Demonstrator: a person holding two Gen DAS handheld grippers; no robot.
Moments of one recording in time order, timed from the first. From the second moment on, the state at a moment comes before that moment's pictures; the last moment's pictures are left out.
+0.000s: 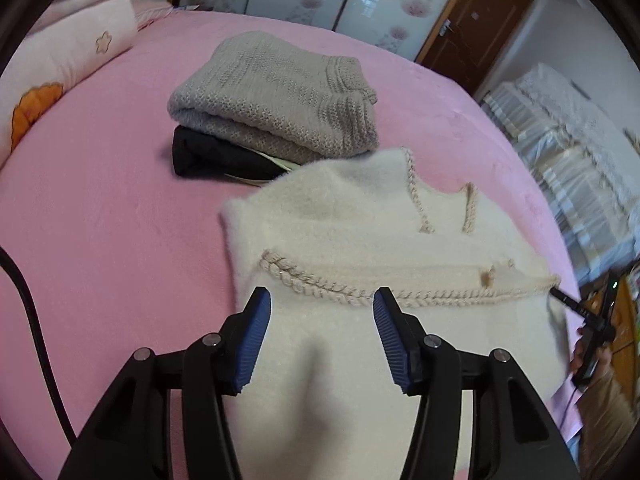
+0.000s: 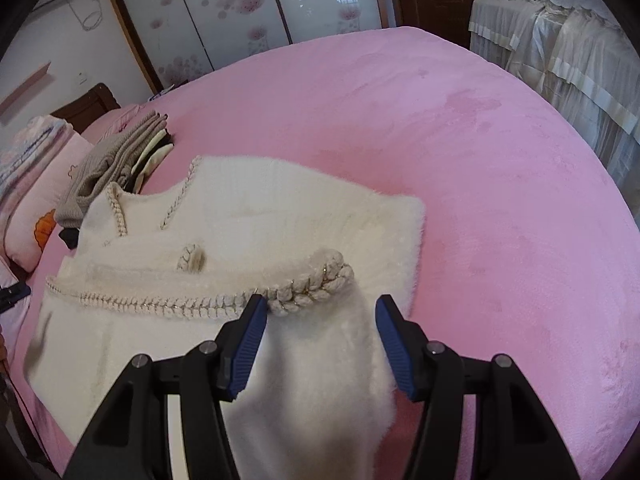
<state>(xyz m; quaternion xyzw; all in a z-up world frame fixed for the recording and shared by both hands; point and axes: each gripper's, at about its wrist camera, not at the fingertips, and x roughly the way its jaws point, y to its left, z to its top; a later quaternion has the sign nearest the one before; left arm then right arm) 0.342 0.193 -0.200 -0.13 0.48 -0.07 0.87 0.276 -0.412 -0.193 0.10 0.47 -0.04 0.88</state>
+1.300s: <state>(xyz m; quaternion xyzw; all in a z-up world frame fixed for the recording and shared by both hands) 0.315 0.135 -0.191 0.13 0.39 0.08 0.91 0.254 -0.355 -0.155 -0.08 0.41 -0.09 0.90</state>
